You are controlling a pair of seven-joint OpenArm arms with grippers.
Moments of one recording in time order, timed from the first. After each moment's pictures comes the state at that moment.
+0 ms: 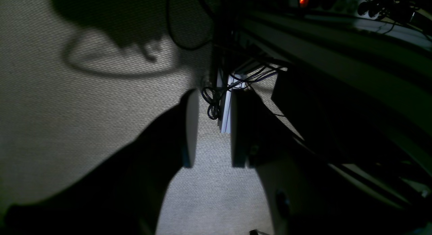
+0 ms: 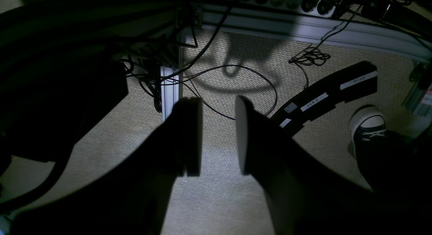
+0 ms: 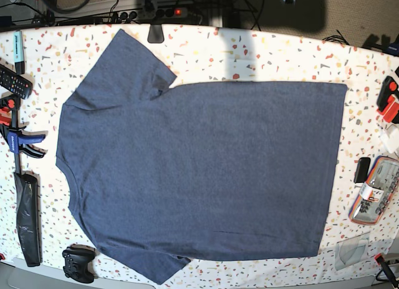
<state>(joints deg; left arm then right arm) 9.9 -1.0 -26.7 12.4 21.0 -17.5 -8.0 -10.7 3.9 -3.0 18.5 -5.5 6.6 -0.3</state>
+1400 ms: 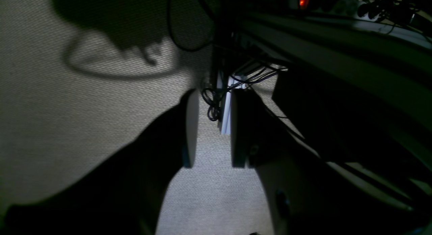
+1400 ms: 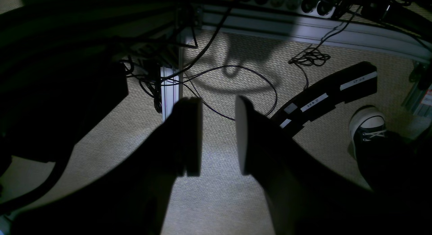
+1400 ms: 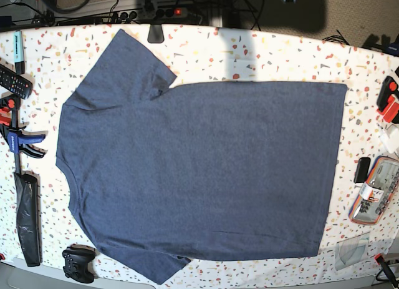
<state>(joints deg) 10.5 -1.0 -26.7 12.5 21.0 -17.5 -9.3 -10.7 3.9 -3.0 18.5 -5.5 6.6 -0.3</state>
